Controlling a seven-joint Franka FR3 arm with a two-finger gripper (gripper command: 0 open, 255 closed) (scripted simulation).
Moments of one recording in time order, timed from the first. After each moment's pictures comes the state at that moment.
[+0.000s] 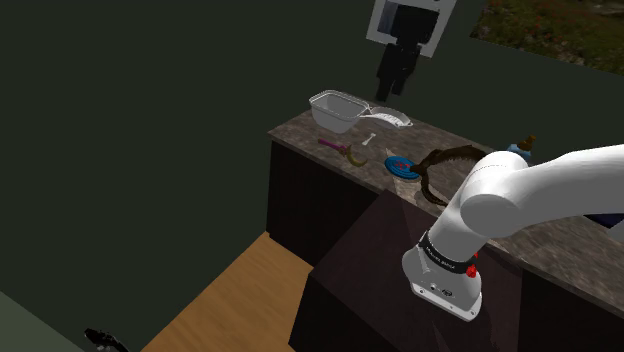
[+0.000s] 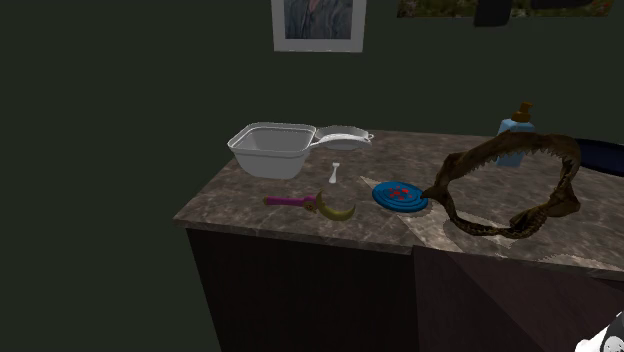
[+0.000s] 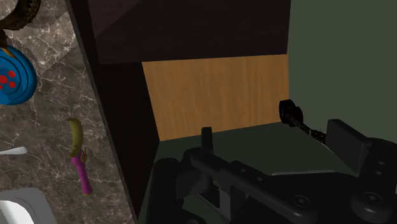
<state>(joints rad) -0.01 -0.83 0.05 -2.35 0.11 1.48 0.00</state>
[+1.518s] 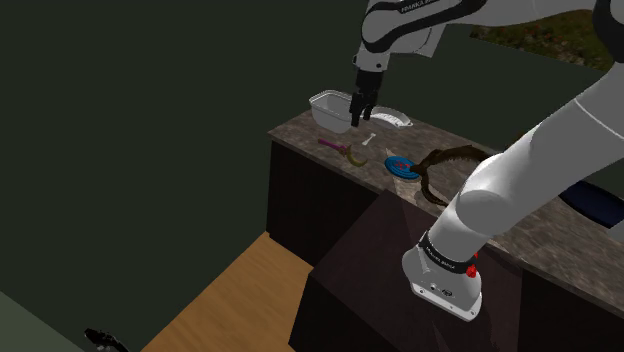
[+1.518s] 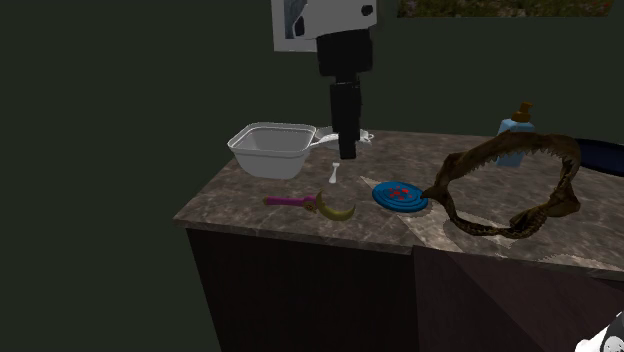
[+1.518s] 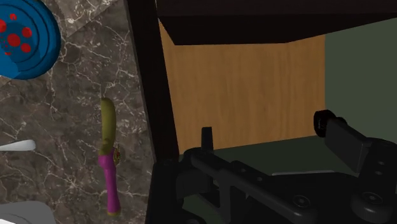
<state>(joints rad) -0.11 -0.27 -0.22 -2.34 -0.03 1.92 -0.36</state>
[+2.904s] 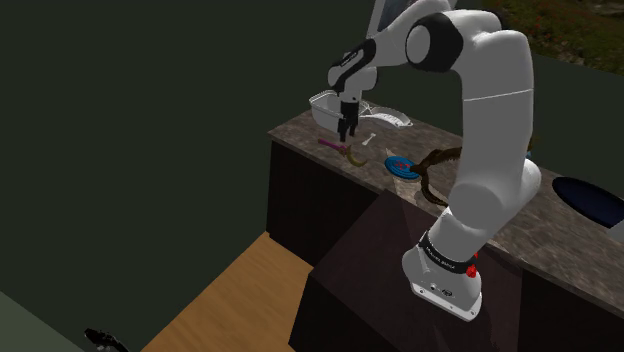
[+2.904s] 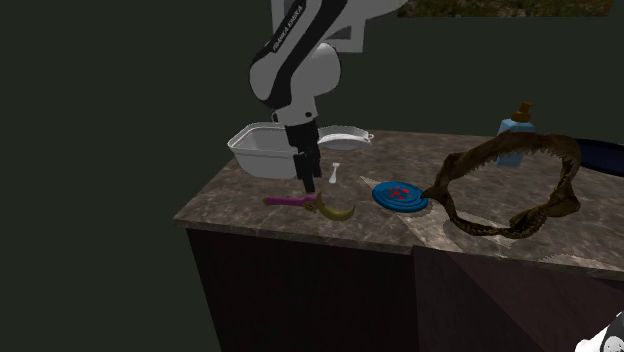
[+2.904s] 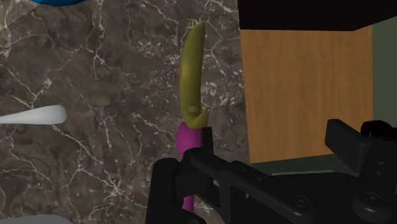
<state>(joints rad) -0.28 0.57 -0.30 -1.76 0.10 2.06 -0.69</state>
